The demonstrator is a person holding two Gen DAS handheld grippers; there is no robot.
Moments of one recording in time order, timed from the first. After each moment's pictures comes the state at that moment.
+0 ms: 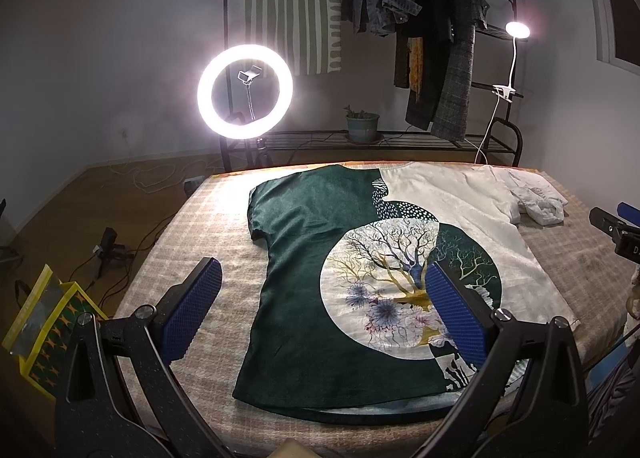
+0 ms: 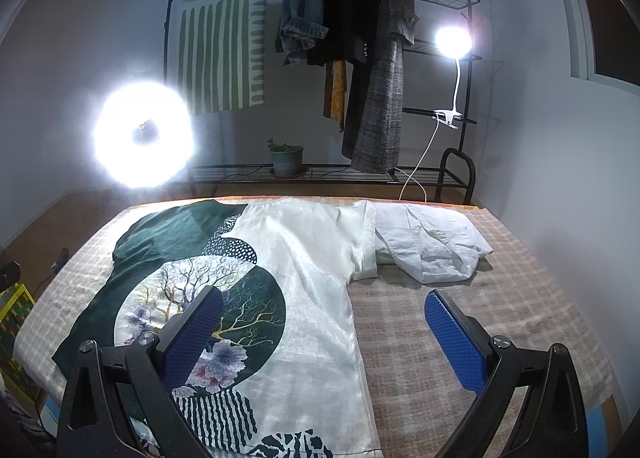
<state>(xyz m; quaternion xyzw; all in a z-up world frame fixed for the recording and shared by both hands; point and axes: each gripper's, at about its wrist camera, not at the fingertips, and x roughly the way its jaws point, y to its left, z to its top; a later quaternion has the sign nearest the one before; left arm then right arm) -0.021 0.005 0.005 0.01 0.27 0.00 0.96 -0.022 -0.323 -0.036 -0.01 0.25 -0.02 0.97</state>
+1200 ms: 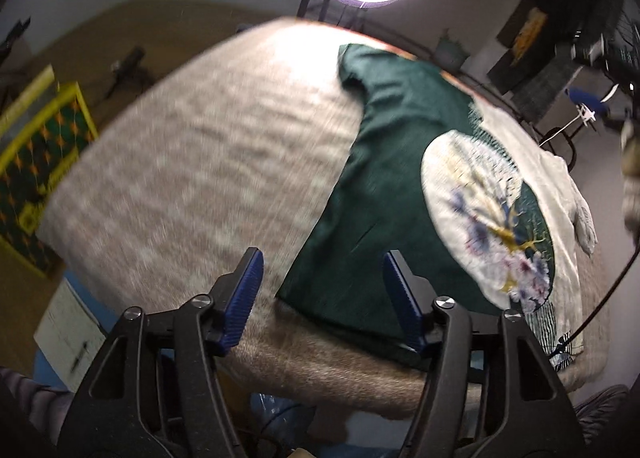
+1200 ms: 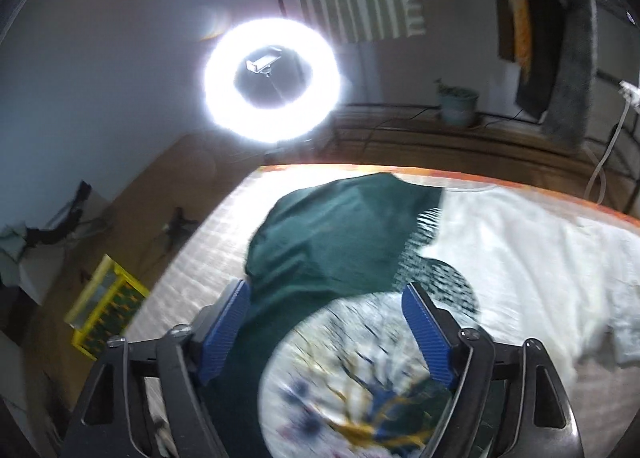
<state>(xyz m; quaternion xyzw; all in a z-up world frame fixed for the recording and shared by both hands) -0.009 0.116 -0.131 -0.20 0.45 0.07 0.87 0.182 -0.135 -0.021 0.02 0.39 0.24 0.89</state>
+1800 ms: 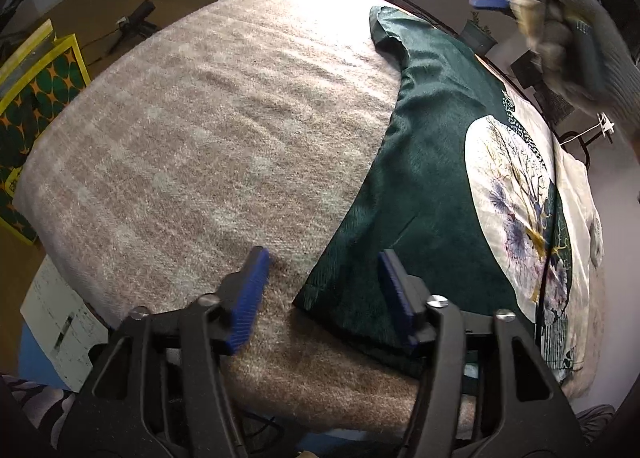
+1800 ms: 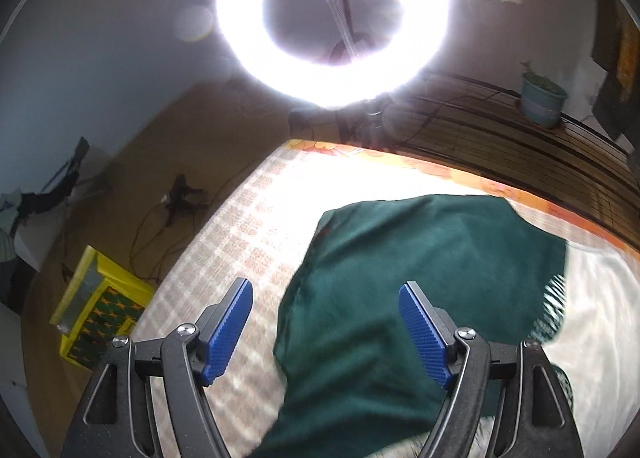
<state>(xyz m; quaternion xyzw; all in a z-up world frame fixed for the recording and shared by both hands) 0.013 0.129 -0.168 -0.23 0.49 0.08 0.84 0.323 0.047 -0.090 -0.05 0.46 0.28 0.84</state>
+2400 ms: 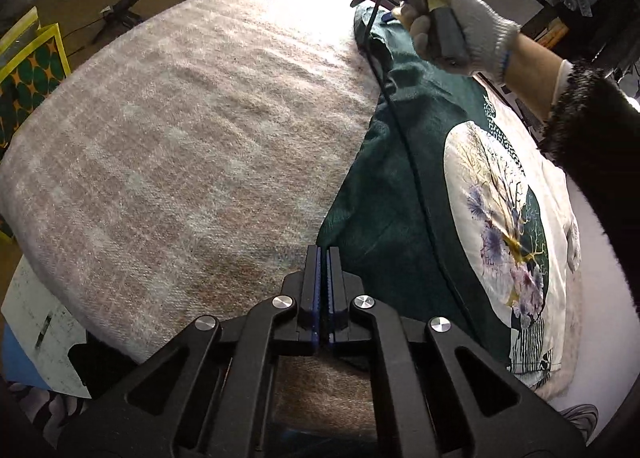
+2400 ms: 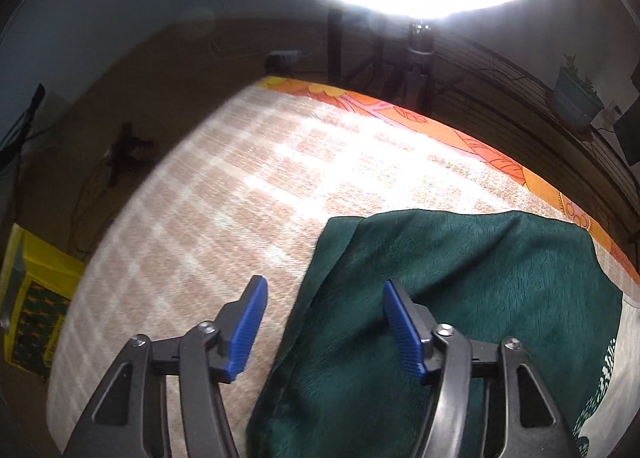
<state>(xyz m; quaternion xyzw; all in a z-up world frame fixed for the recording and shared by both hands) 0.022 0.133 -0.169 -0.27 0.48 0.05 0.83 0.400 0.146 -0.194 -0.14 0.52 0.22 0.81</state>
